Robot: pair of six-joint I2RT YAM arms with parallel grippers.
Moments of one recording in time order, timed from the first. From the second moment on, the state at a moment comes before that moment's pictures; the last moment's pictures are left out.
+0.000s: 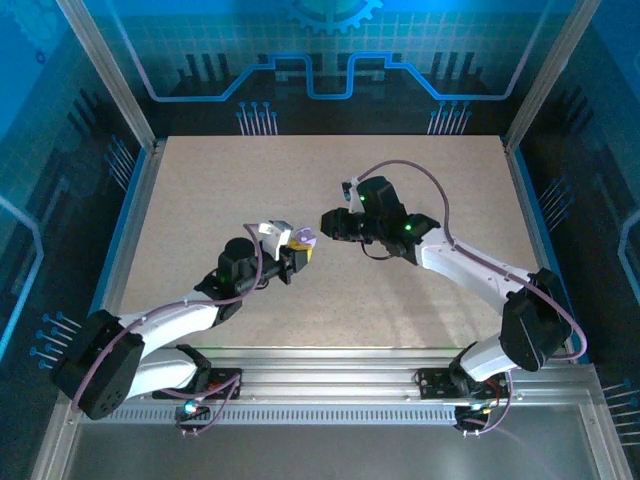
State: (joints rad) left arm -0.54 1.20 0.41 0.55 0.28 -0.25; right arm 0.65 1.48 1.12 -0.24 -0.29 0.72
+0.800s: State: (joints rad) left arm -0.55 1.20 0.44 0.59 0.28 -0.27; right arm 0.69 1.48 1.11 -0.13 -0.29 0.75
